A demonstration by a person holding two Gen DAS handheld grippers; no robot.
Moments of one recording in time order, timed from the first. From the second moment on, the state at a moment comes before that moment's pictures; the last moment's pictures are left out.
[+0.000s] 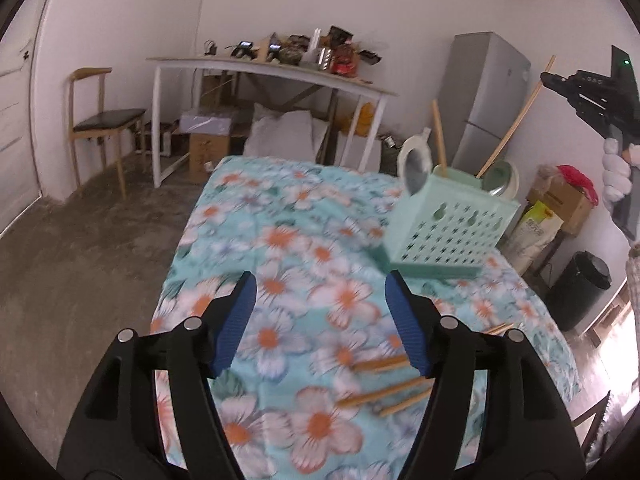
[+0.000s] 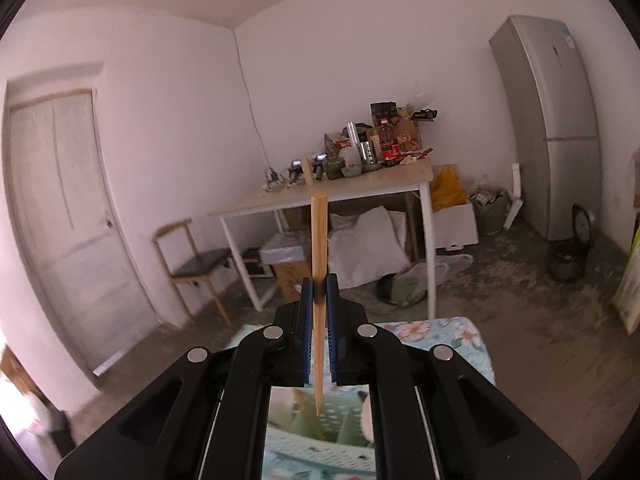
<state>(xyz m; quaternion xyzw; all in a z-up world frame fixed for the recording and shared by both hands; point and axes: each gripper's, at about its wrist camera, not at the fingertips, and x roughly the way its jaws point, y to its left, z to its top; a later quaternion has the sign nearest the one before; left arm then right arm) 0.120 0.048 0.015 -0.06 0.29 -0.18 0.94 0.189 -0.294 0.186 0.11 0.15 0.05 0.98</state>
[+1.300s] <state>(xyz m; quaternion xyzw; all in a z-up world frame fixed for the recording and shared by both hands) 0.096 -0.001 0.009 0.00 0.28 -0.24 0.93 0.056 -0.310 -0.020 0.30 0.36 0.02 0.88</state>
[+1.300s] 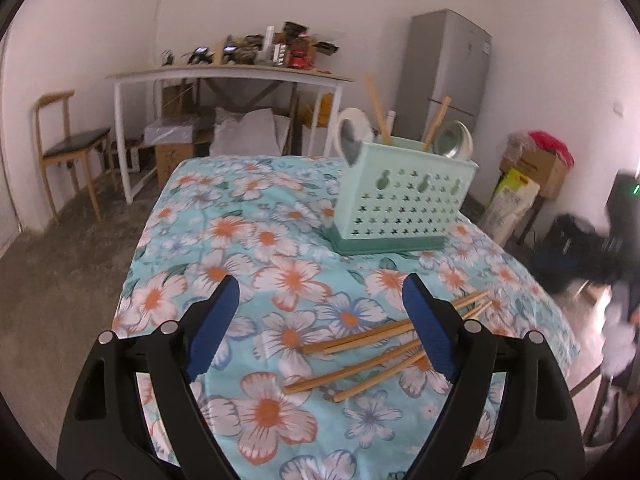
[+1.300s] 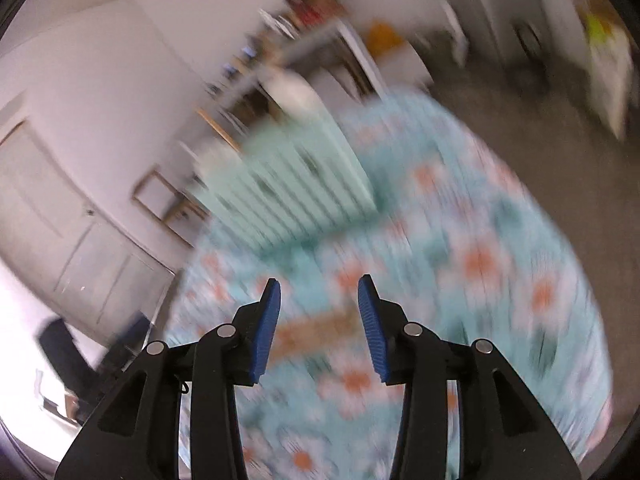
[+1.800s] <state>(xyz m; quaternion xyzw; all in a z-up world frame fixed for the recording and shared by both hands) 0.071 -0.110 -0.007 0.15 0.27 -0.35 0.88 0.046 -0.347 -0.091 0.39 0.40 0.00 0.83</state>
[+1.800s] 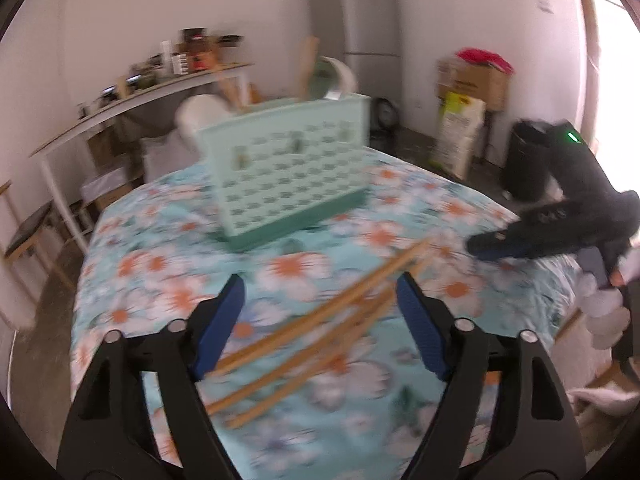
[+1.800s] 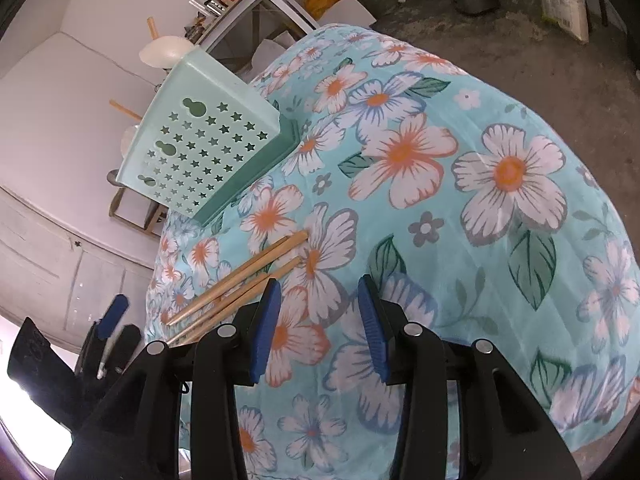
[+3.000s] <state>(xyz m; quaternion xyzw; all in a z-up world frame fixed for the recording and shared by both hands) 0.043 -0.171 -0.062 0.38 0.31 -0.41 0.77 0.049 -0.359 -0.103 0.42 0.39 0.03 0.82</state>
